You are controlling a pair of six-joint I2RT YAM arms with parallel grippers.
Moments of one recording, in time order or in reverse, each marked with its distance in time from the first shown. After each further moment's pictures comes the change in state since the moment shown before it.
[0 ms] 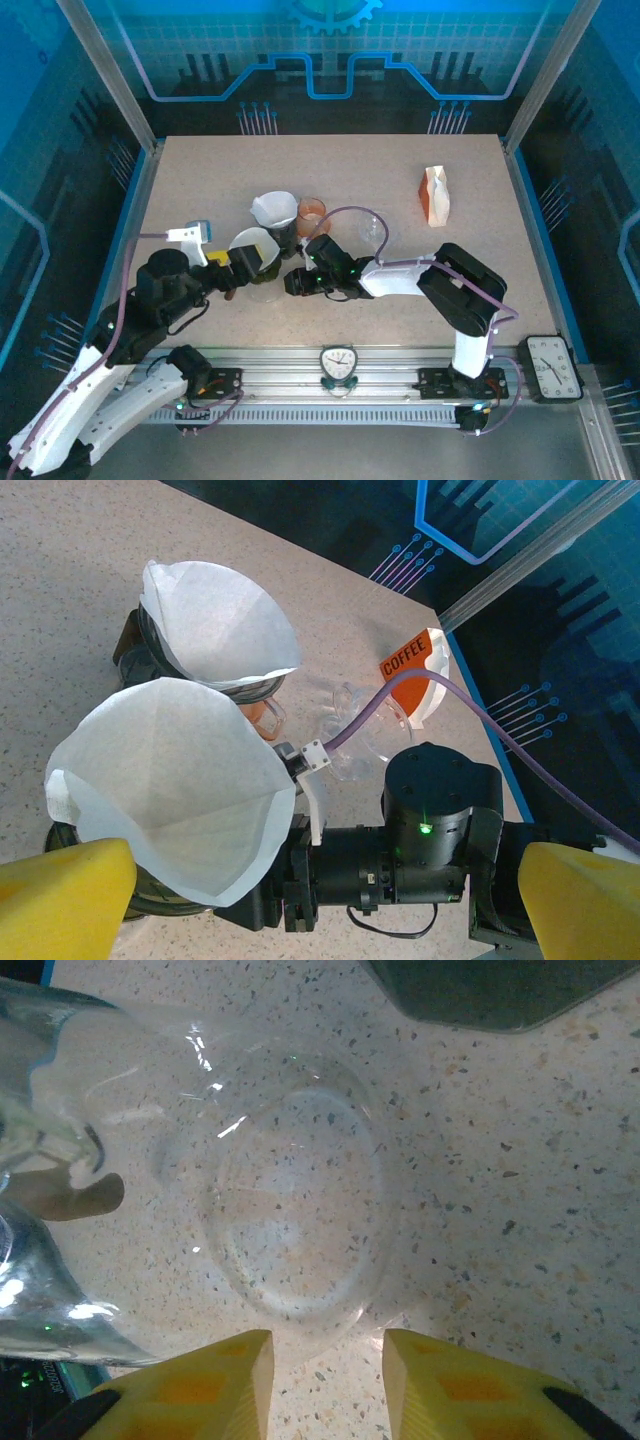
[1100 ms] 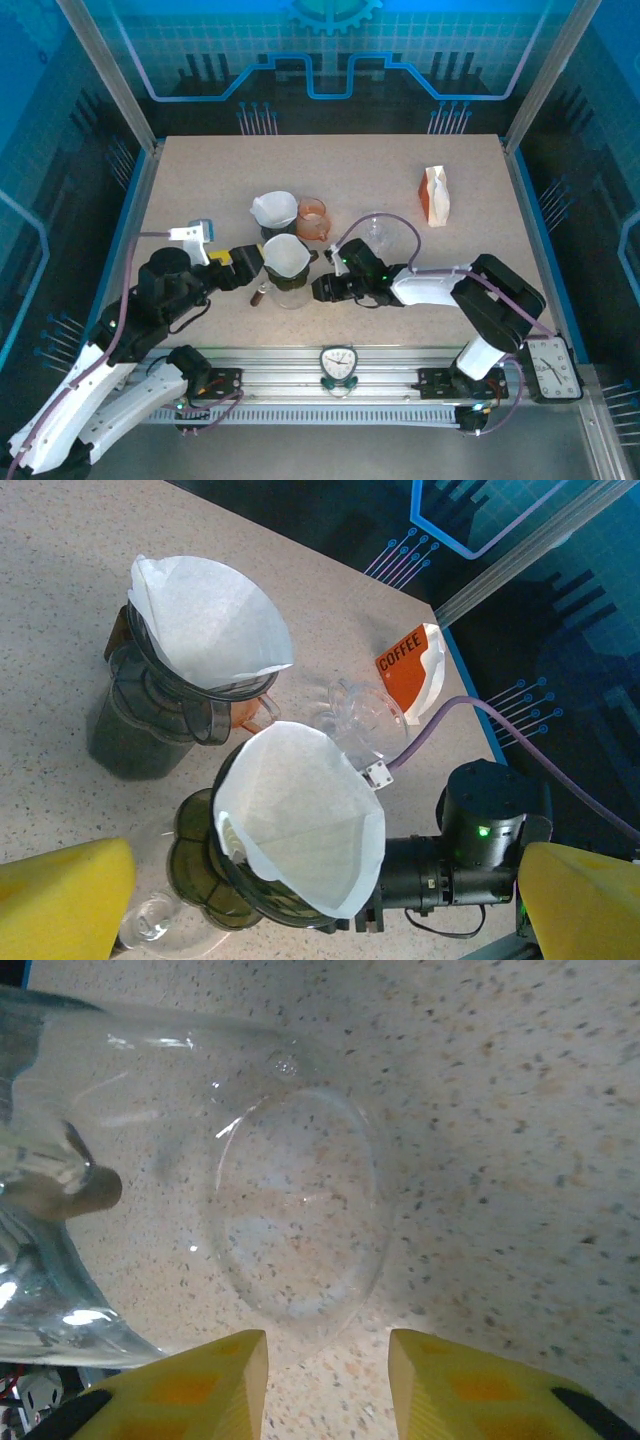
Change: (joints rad) left arm 0.000 0.010 0.000 0.005 0.015 0.000; right arm -0.092 -0.196 -0.241 0.014 -0.079 -0.063
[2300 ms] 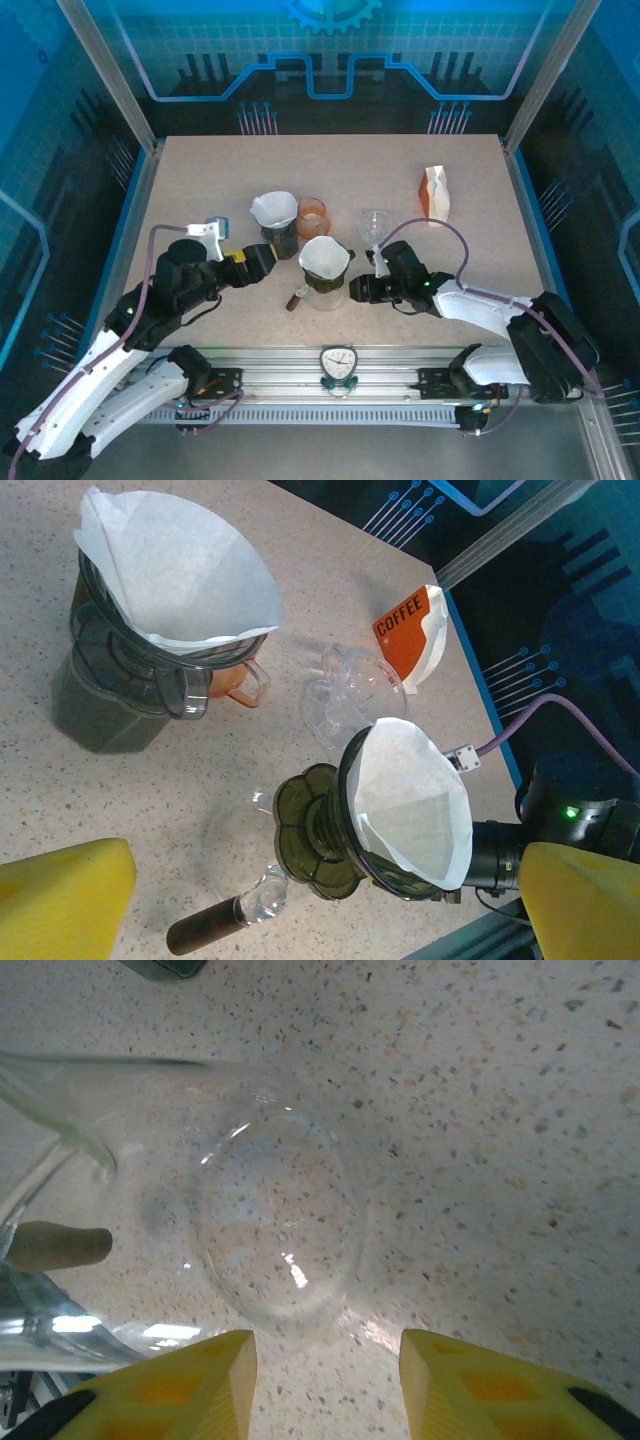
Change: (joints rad) left arm 0.000 0.079 -0.026 0.048 0.063 -0.019; right arm -0.192 -0.338 -0.210 -0.180 -0.003 -0.060
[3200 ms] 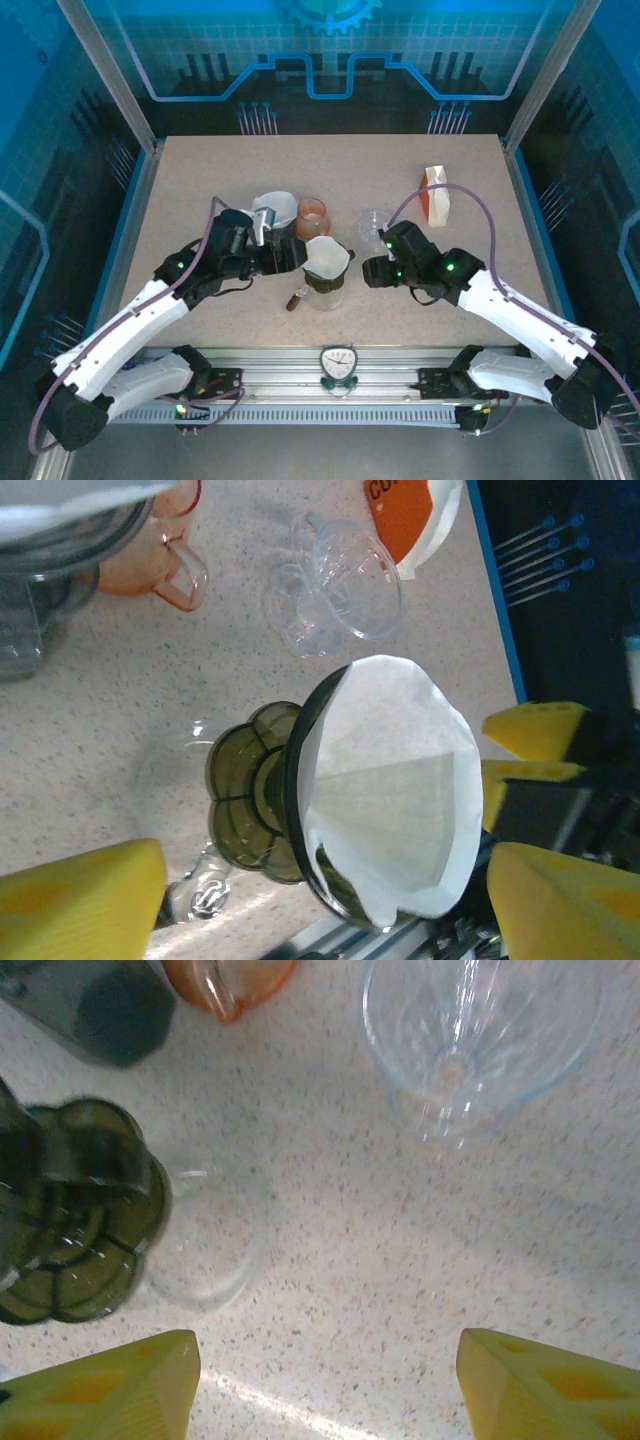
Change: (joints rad) left arm 0.000 0.339 0.078 0.072 0.230 0.004; right arm 0.102 -0.222 0.378 -0.716 0.454 -0.114
